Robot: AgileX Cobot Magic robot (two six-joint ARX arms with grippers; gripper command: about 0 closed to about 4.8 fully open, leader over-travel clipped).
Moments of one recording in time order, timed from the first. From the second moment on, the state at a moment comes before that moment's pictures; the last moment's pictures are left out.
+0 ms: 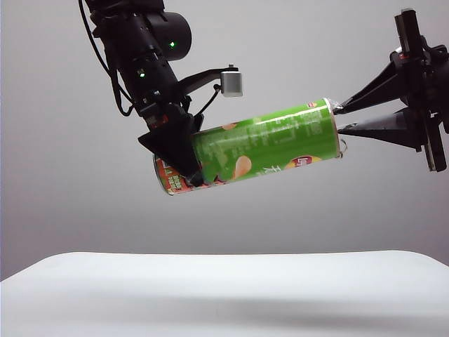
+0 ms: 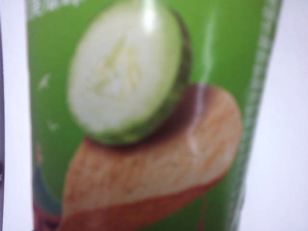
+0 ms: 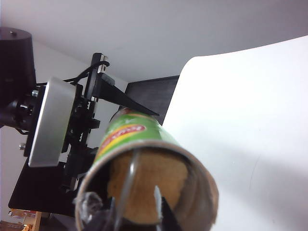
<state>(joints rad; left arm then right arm) -0.52 1.87 1.55 -0.83 0.35 1.09 0.07 1.37 0.54 0.52 -0.97 0.76</state>
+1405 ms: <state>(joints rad) -0.56 1.88 1.54 -0.79 0.33 1.08 0.06 1.37 0.54 0.53 -1.01 0.72</state>
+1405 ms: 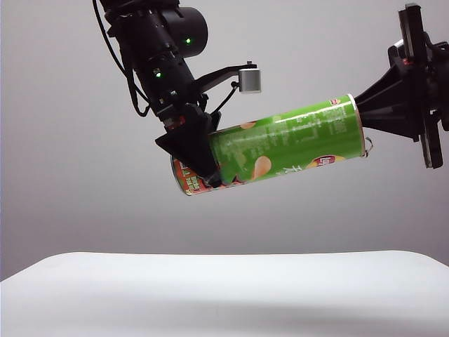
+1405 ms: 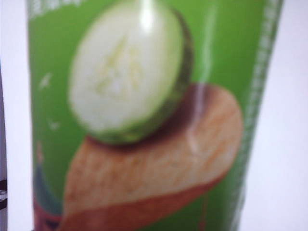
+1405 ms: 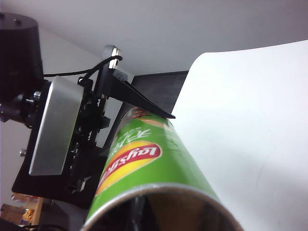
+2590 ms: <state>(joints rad) -0.46 1.88 1.54 -0.89 0.36 1.06 0.01 1.37 0.54 0.52 -1.02 0.68</state>
